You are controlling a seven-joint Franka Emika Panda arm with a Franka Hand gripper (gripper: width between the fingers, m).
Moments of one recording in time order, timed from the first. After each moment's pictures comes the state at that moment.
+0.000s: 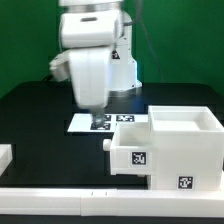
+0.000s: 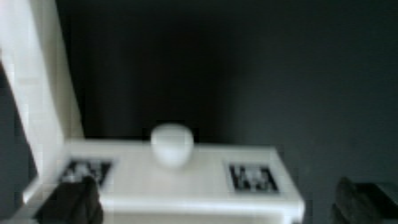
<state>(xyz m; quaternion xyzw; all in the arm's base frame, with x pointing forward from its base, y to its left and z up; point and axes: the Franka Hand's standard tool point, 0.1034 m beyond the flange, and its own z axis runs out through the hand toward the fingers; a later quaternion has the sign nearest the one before) 0.575 -0.050 0.093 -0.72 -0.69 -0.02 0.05</state>
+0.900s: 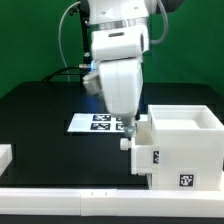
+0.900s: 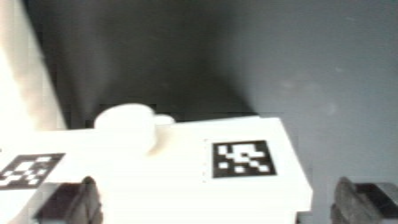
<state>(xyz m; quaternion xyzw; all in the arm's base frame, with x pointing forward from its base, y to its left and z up) 0.565 0.018 0.089 -0.75 -0.66 -0.07 0.03</state>
